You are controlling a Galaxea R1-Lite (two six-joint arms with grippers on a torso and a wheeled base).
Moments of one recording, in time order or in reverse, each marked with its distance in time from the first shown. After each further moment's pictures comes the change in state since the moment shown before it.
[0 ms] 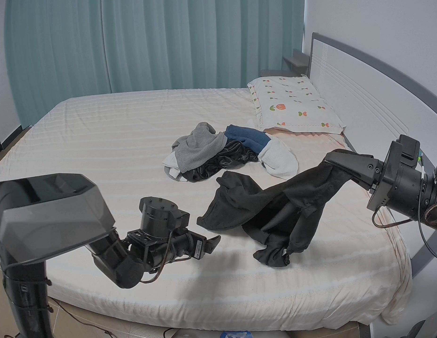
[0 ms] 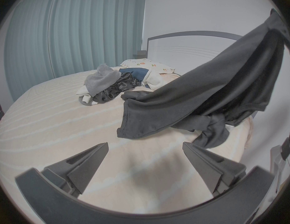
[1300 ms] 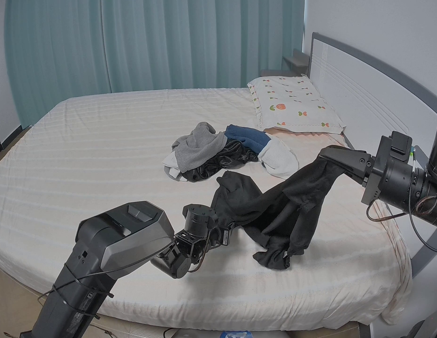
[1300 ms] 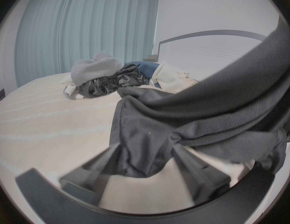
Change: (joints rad) left arm -0.011 0.482 -0.599 0.008 0.099 -0.087; right arm -0.027 0.057 -0.039 0.000 -0.003 0.003
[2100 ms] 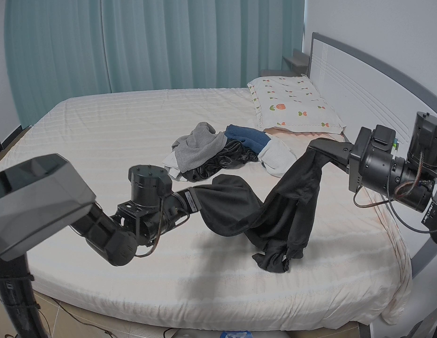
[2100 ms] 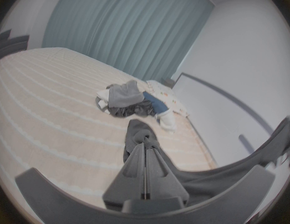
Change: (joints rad) left arm 0.053 -0.553 0.457 0.029 -0.009 -0.432; right arm -0.047 0.130 -0.090 -0.016 -0.016 -0.001
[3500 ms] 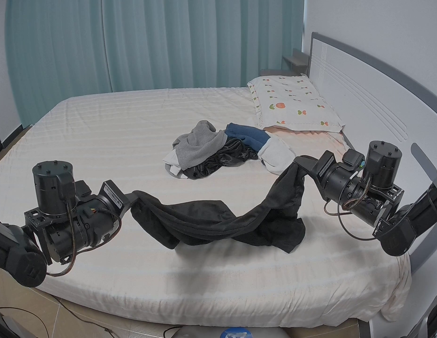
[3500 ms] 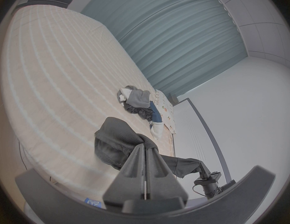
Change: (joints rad) left arm 0.113 -0.554 0.401 0.127 -0.109 -0.458; right arm -0.009 0.340 0.020 -0.339 -0.231 -0.011
